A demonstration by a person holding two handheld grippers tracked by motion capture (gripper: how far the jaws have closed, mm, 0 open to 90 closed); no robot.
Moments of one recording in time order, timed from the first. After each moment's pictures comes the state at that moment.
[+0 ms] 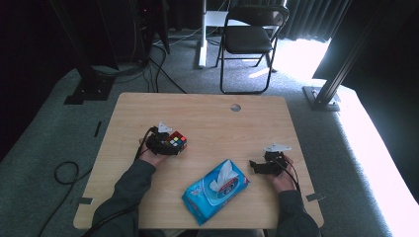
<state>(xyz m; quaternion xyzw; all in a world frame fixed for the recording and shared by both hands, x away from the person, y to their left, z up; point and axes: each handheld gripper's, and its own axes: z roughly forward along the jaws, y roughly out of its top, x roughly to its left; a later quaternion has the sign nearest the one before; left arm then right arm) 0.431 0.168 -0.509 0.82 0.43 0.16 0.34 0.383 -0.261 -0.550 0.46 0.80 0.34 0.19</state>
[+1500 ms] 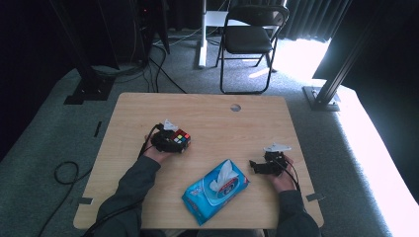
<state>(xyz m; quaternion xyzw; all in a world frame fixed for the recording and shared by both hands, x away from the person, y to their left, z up) 0.436 0.150 -0.496 0.83 0.40 0.16 0.34 0.383 -0.261 -0.550 0.46 0.80 0.34 0.19</state>
